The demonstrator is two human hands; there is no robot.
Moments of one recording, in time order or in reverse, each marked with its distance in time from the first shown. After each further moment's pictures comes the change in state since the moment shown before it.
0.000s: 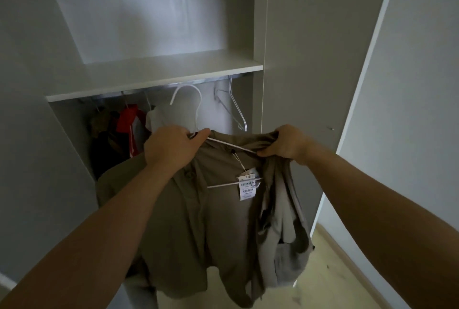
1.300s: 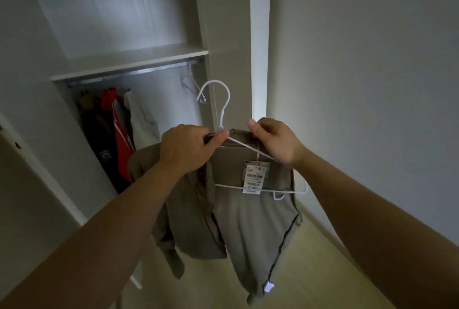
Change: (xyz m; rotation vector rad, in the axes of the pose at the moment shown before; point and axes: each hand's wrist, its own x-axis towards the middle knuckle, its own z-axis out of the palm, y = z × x) left_hand -0.336 0.163 -0.163 -0.155 0.121 0.496; right_hand -0.415 0.112 -0.056 0.330 0.188 -0.256
